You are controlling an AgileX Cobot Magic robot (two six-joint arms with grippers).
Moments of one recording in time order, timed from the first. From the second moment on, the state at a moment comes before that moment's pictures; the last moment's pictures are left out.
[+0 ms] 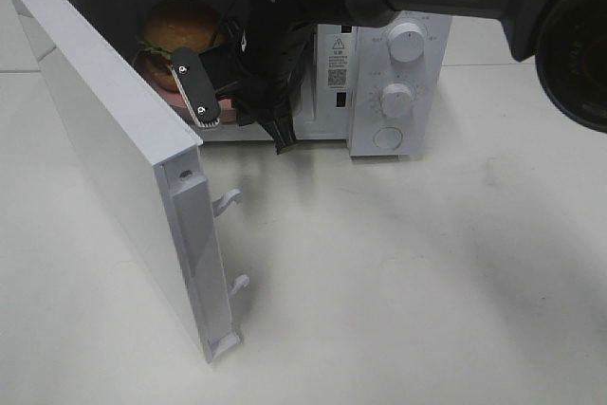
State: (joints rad) left arm 0.05 -0.01 -0.52 -0.09 1.09 0.01; right arm 0.66 2.34 -1.94 -0.04 0.65 -1.35
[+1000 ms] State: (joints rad) left arm 0.05 -0.01 -0.52 -0.07 1.09 0.01; right arm 0.65 2.36 -1.97 -0.11 0.57 -1.14
